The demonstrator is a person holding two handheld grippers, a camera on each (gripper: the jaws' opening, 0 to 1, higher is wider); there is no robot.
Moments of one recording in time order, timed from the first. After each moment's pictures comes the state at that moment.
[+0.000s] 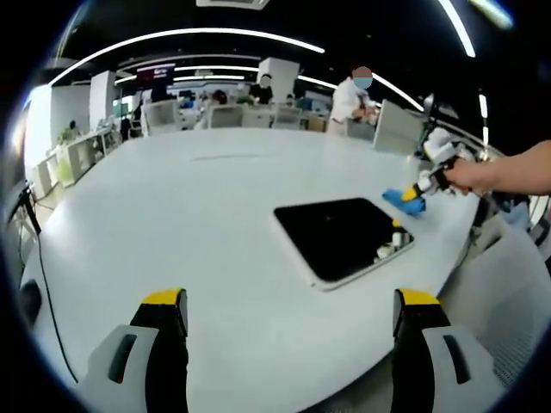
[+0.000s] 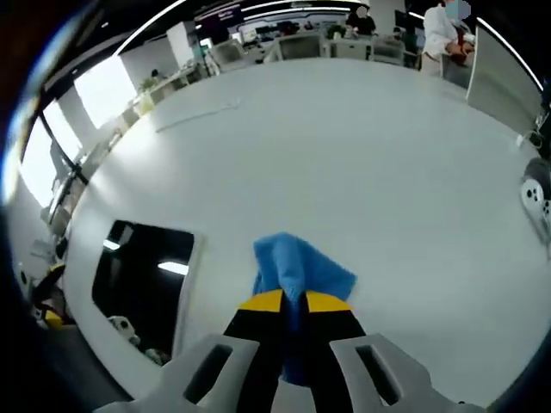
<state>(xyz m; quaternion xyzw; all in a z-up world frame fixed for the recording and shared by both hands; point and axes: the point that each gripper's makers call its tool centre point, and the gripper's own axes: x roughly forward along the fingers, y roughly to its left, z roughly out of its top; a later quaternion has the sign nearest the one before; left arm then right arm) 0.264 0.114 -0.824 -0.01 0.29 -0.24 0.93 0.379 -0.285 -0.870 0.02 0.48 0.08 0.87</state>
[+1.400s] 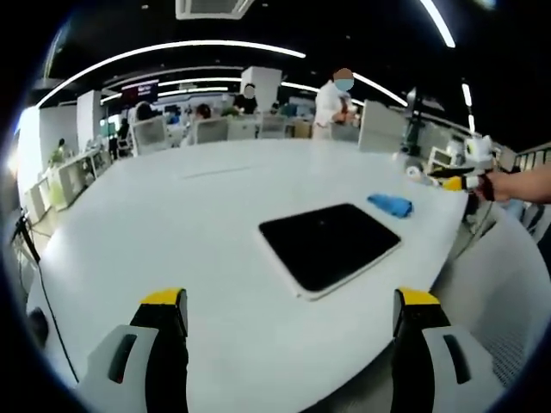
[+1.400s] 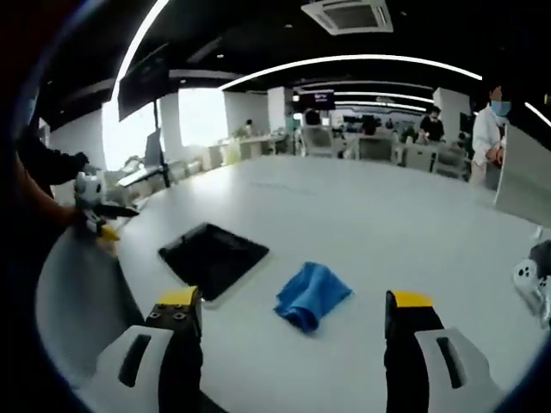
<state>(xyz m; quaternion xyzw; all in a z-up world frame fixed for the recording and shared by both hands) 0.258 0.100 -0.803 0.02 0.26 -0.27 0.93 0.282 -0.312 -0.773 -0.04 0.22 0.25 0.94</state>
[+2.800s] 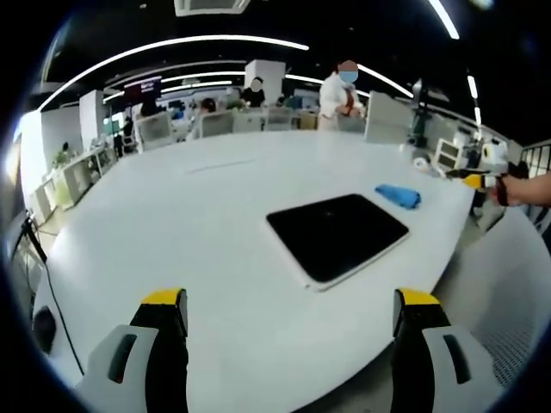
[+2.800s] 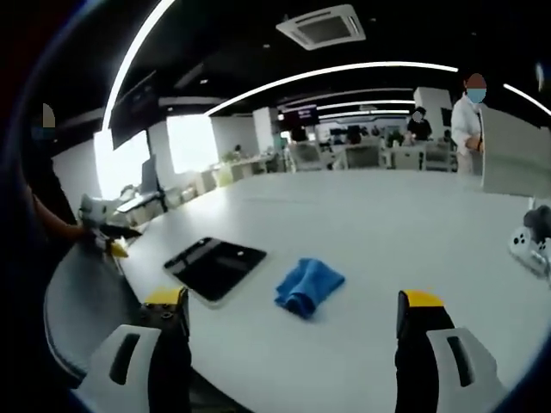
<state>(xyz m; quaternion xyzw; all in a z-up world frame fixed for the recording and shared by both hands) 0.258 0.107 -0.812 0.04 0.28 -0.25 0.93 0.264 -0.326 -0.773 0.02 0.19 0.25 0.95</state>
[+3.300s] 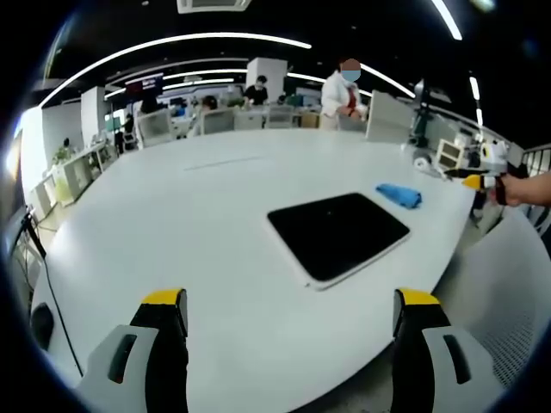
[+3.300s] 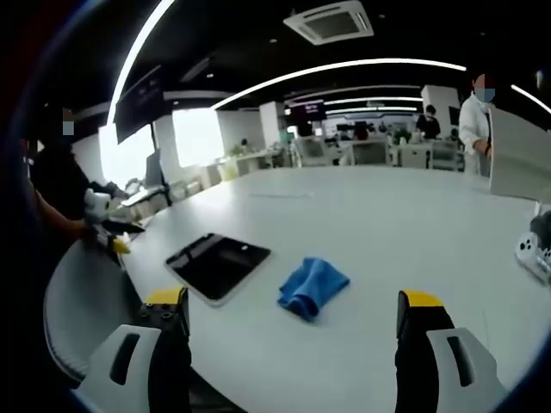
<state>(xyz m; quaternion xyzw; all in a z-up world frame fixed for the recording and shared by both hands) 0.258 0.108 -0.813 0.03 0.28 -0.25 0.93 0.271 -0.319 -0.774 0.01 0.20 0.27 0.94</state>
